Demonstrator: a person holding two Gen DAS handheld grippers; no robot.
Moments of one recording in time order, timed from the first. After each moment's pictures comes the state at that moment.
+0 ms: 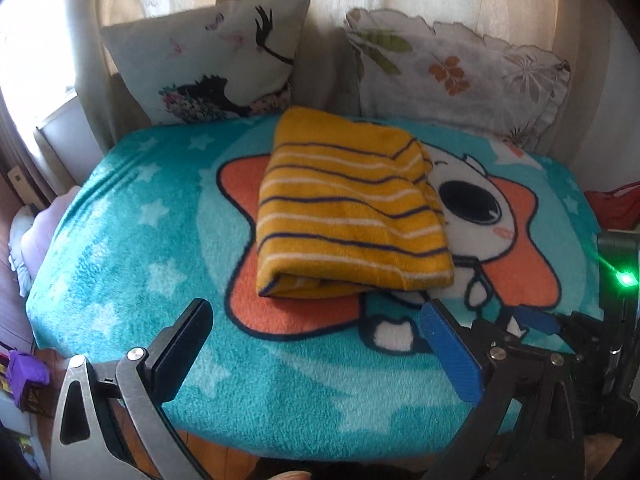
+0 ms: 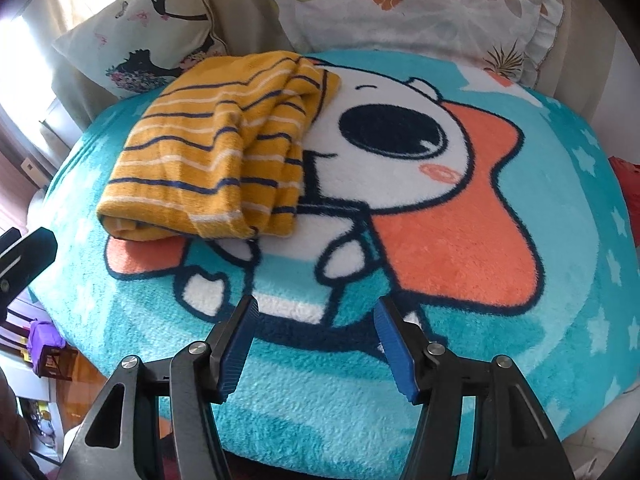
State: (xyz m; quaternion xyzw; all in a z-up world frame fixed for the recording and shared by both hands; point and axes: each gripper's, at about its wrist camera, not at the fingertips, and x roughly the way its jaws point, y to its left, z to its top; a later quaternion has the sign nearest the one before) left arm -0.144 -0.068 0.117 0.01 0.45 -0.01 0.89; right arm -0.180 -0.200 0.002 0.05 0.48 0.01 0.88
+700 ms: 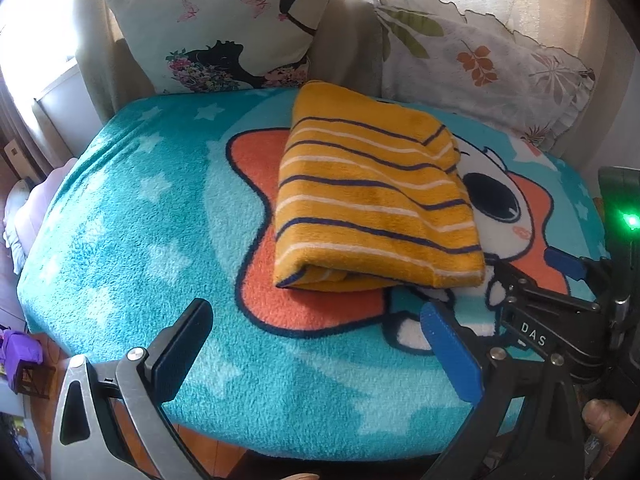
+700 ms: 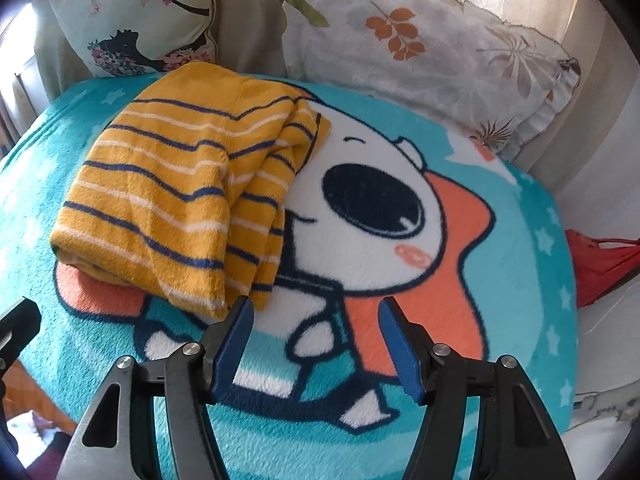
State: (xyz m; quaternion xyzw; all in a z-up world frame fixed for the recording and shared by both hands) left arm -0.126 -0.041 0.103 -0.02 0.48 0.00 0.88; right arm -0.135 -0.169 0.028 -0.07 0.46 -0.07 0.88
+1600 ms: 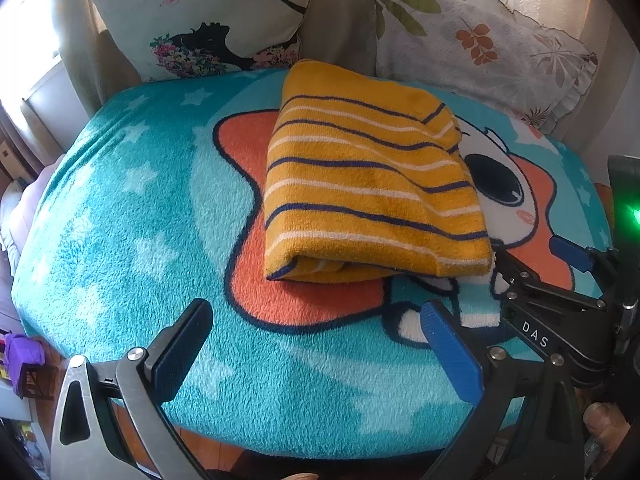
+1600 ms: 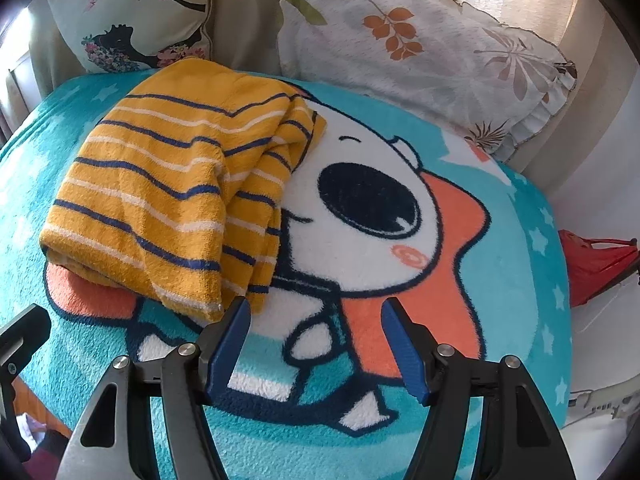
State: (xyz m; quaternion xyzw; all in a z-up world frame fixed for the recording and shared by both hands) left arm -0.116 -0.044 0.089 -0.01 0.51 -0.01 0.86; right arm -0.133 -0.165 0.023 -0.08 0.46 -0.08 0.88
